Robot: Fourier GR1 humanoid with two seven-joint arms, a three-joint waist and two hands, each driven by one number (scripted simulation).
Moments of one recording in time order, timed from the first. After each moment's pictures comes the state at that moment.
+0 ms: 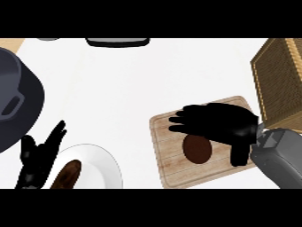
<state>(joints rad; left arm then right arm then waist) 0.09 0.38 -0.20 -1.43 0.26 0.17 0.17 -0.52 -0.53 0.53 -1.63 0.74 0.68 -0.33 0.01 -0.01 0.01</state>
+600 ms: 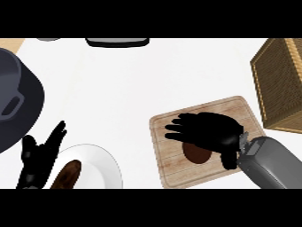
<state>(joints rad) 0.10 0.35 -0.18 -1.44 0.23 0.16 0.19 -0.47 -0.46 0.60 -1.57 0.90 0.63 -0.34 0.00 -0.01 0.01</state>
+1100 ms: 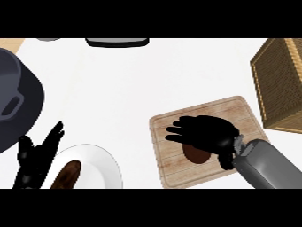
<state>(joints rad) 0.11 0.35 -0.15 -1.45 0.22 0.13 0.21 -0.44 -0.42 0.60 -1.50 1.00 0.59 -0.38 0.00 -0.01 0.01</state>
